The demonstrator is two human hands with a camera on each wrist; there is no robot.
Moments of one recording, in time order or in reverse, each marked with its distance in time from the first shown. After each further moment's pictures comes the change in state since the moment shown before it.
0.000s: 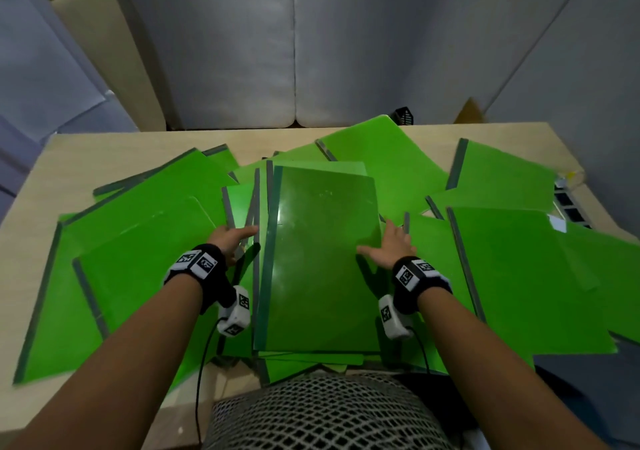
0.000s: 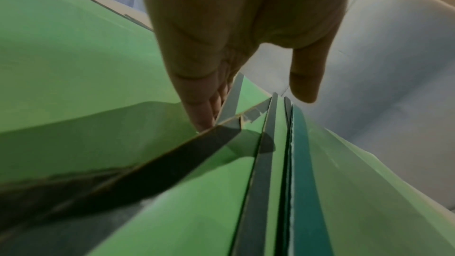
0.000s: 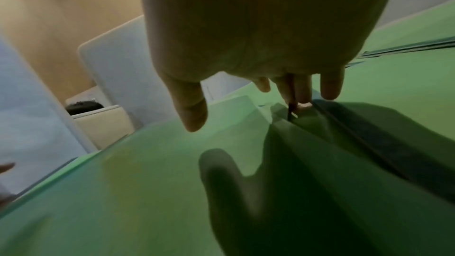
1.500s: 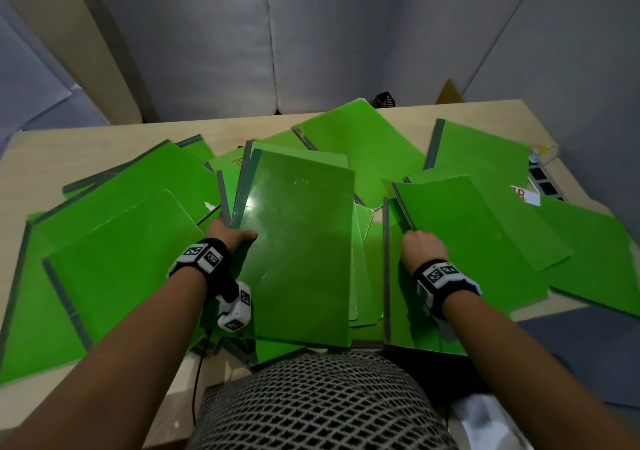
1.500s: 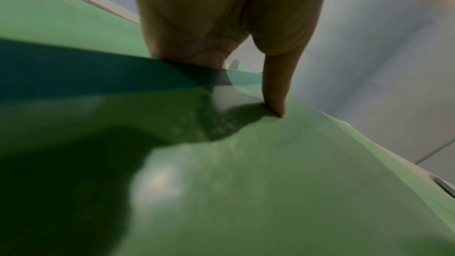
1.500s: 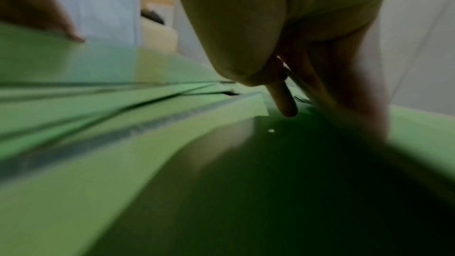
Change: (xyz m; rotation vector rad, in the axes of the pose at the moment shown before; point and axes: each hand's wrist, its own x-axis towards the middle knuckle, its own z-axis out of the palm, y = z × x) left_hand -0.016 -0.008 0.039 0.216 0.120 0.094; right_hand -0.013 0.082 -0.024 -0.627 0.069 -0.042
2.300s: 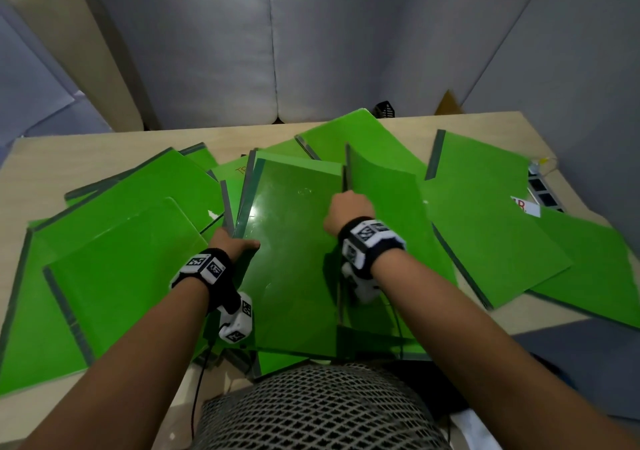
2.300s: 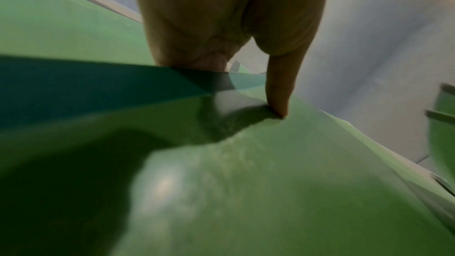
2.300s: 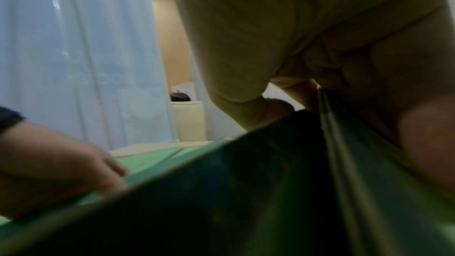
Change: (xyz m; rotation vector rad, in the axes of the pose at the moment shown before) left_hand 0.010 -0.004 0.000 0.014 -0.039 0.021; right_hand -0.011 -0.125 -0.107 0.118 0.123 -0.158
